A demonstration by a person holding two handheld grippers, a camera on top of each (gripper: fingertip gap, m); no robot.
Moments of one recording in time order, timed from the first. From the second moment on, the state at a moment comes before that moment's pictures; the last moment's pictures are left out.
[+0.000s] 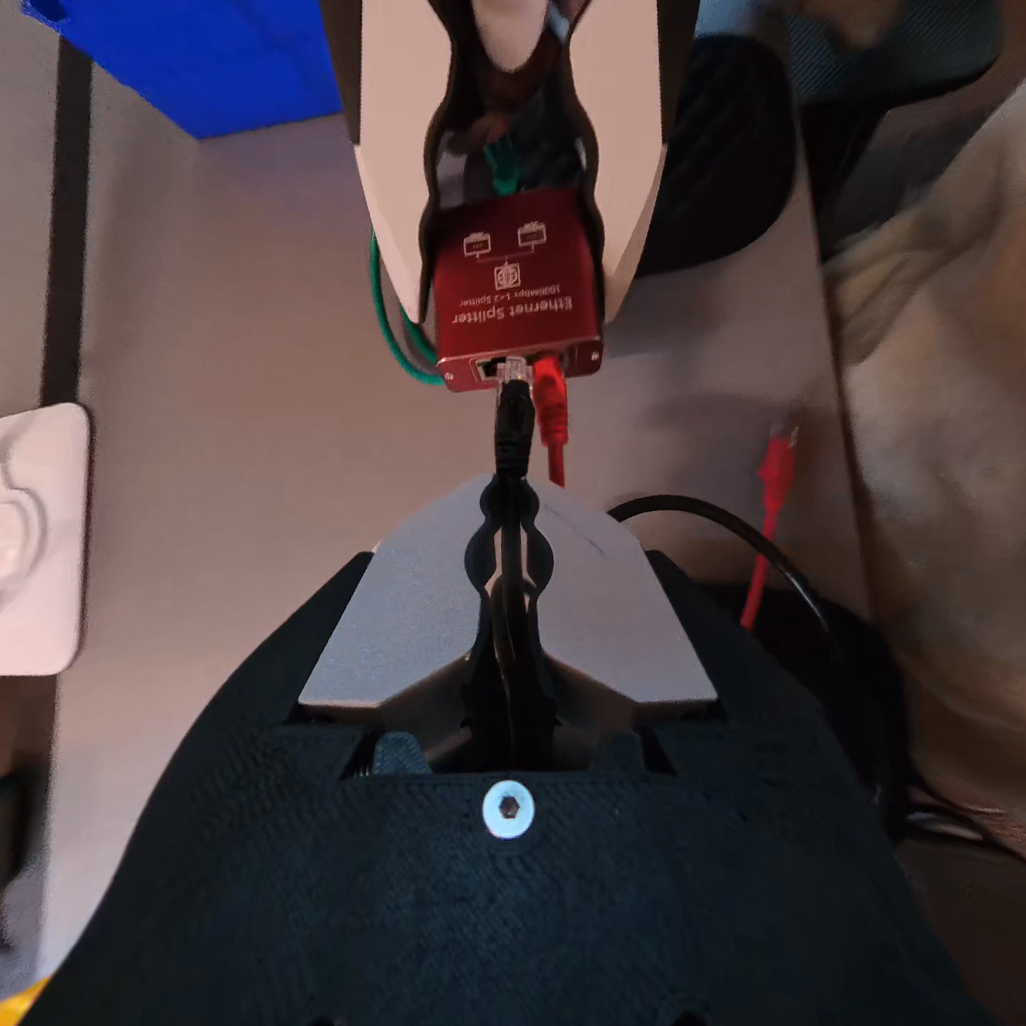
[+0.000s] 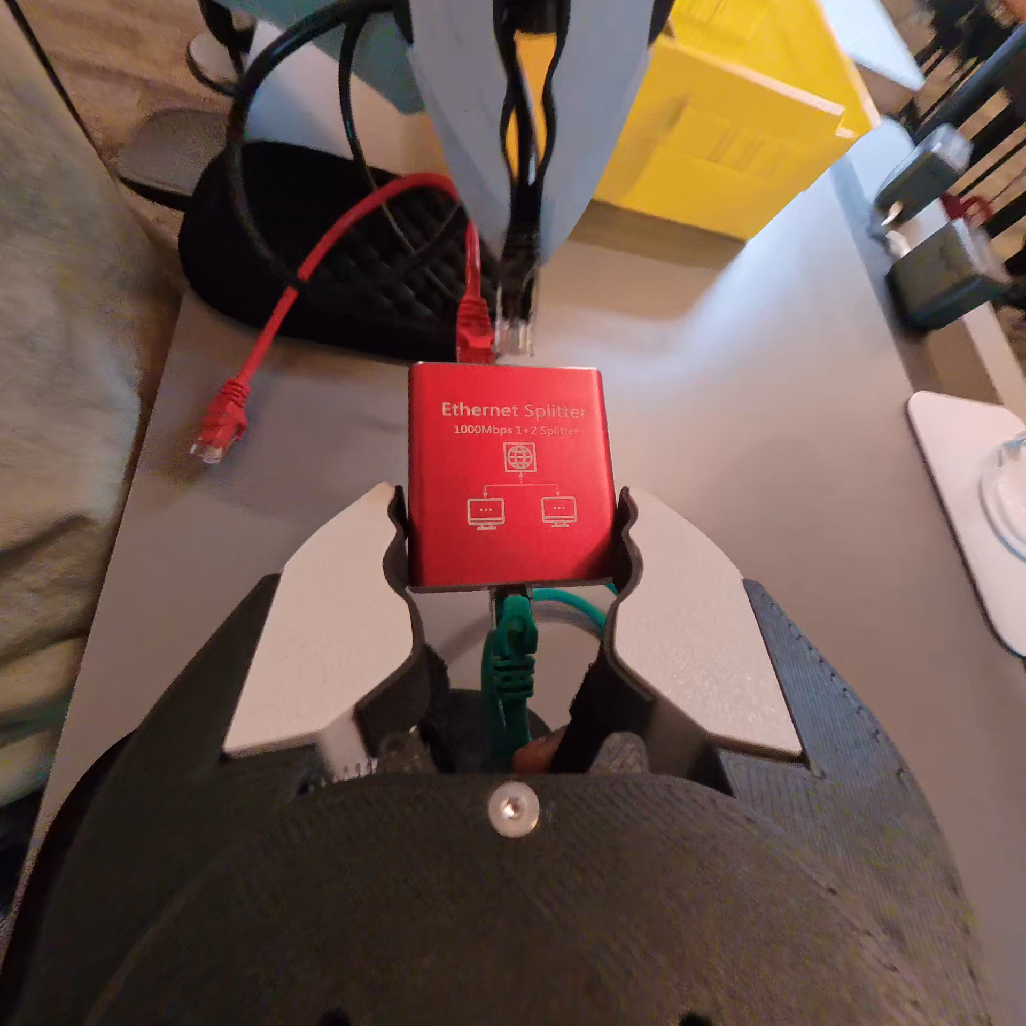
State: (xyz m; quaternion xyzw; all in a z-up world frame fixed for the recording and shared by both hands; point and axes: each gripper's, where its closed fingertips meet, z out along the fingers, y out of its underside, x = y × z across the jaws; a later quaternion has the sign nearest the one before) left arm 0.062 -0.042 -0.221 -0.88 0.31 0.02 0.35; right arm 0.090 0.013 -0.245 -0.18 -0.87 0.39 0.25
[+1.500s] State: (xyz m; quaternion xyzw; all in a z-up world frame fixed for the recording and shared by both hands) left arm 0.014 -0.069 -0.080 -0.72 0.16 0.15 0.66; right arm 0.071 0.030 -0.167 -0.13 -0.83 0.32 0.44
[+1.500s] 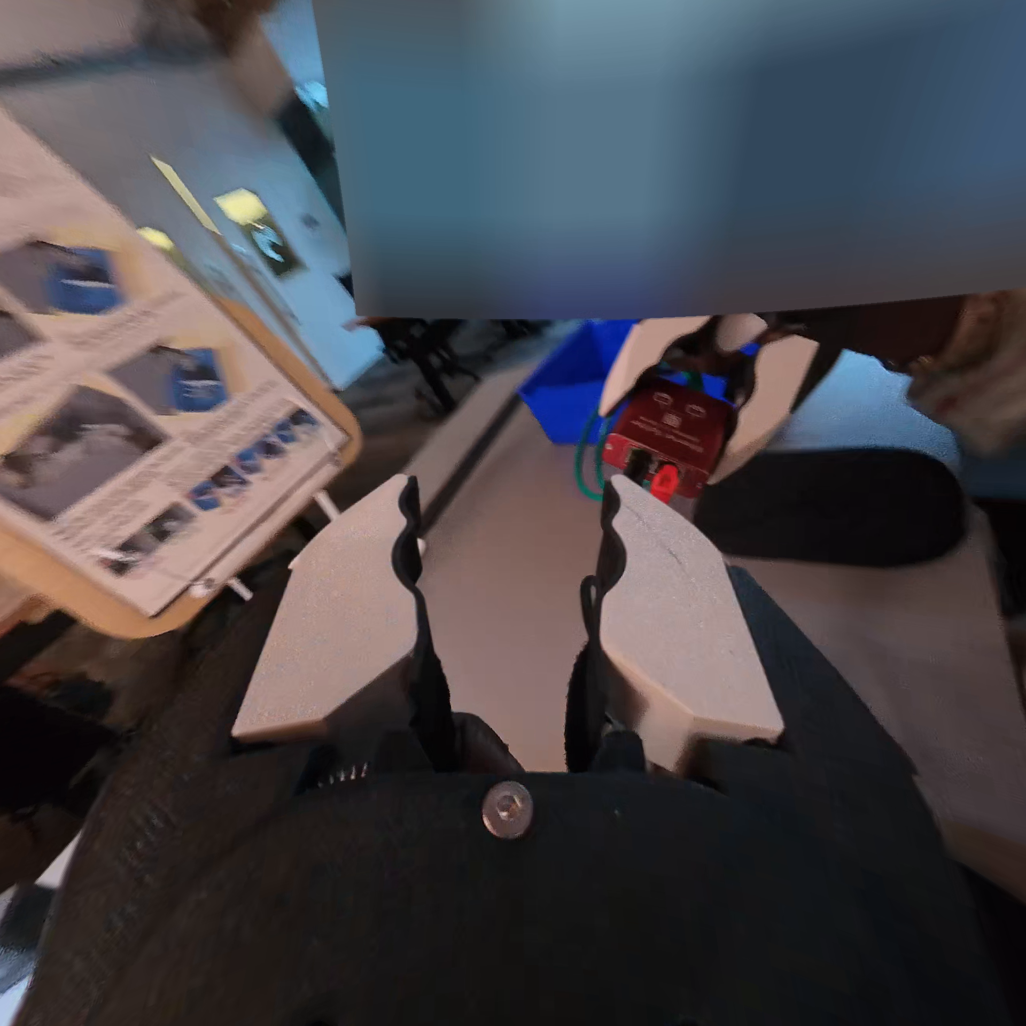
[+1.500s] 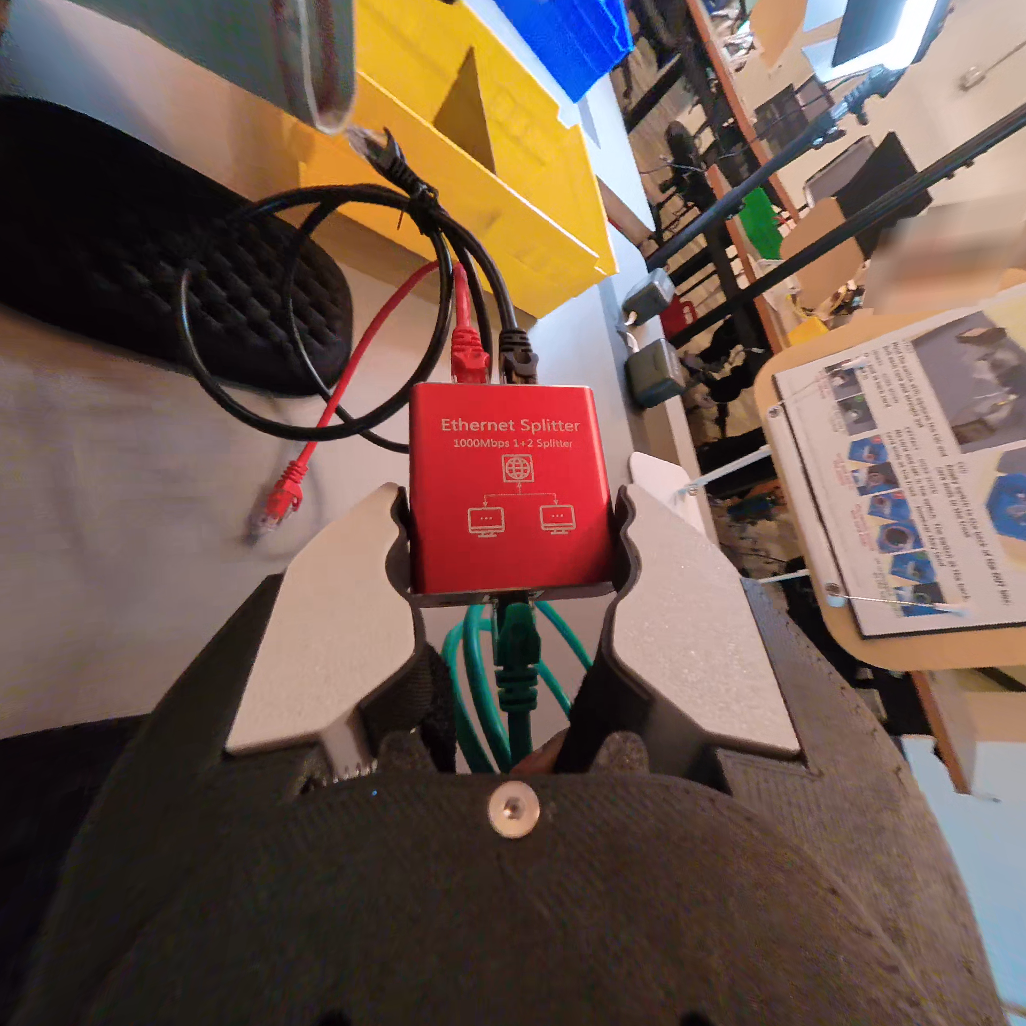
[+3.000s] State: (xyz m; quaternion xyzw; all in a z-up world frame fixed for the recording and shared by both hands) left arm -0.015 -0.105 -0.140 -0.70 -0.01 0.18 0.69; right arm 0.124 0.392 -0.138 -0.30 -0.81 -0.11 0.49
